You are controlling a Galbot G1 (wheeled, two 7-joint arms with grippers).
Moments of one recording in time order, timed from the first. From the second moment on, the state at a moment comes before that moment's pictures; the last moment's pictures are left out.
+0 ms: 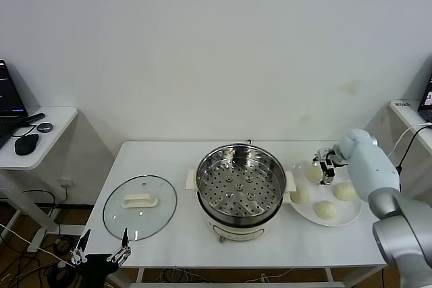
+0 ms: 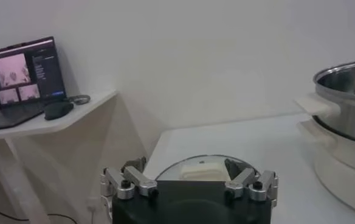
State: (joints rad) left arm 1.88 -1.59 -0.71 -2.32 0.08 0.20 0.00; right arm -0.04 1.14 0.02 0.35 -0.96 0.35 -0.99
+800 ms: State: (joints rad) left arm 1.87 -1.58 -0.70 -2.32 0.08 0.20 0.00; right arm 0.00 1.13 0.05 0.34 -0.94 0.35 -1.02
